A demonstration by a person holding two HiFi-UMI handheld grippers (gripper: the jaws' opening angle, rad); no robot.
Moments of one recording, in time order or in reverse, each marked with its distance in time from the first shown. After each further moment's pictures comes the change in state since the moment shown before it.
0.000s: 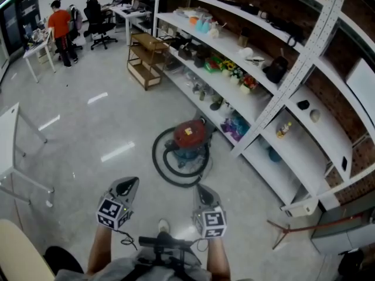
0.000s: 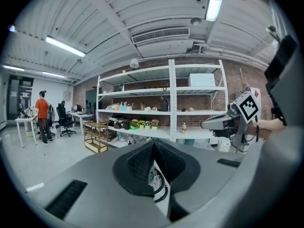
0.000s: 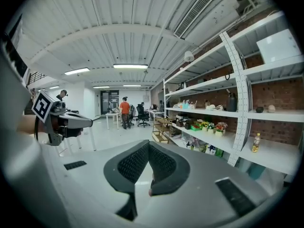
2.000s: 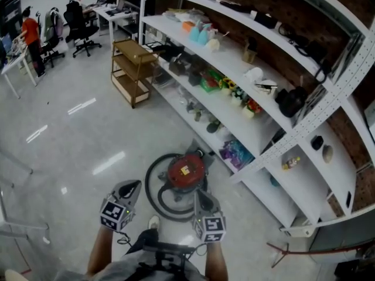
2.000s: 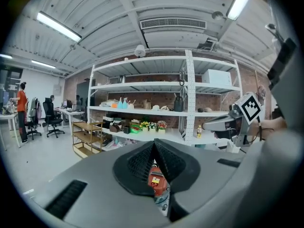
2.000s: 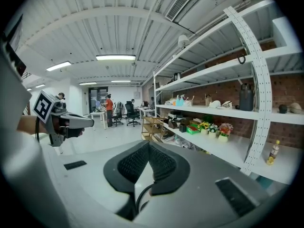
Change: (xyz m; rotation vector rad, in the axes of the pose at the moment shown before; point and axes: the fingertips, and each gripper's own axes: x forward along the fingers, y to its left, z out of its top) left arm 0.312 0.237 0.073 -0.015 0.026 -0.079; right arm 0.334 -0.139 0.091 0.037 0.034 -0.080
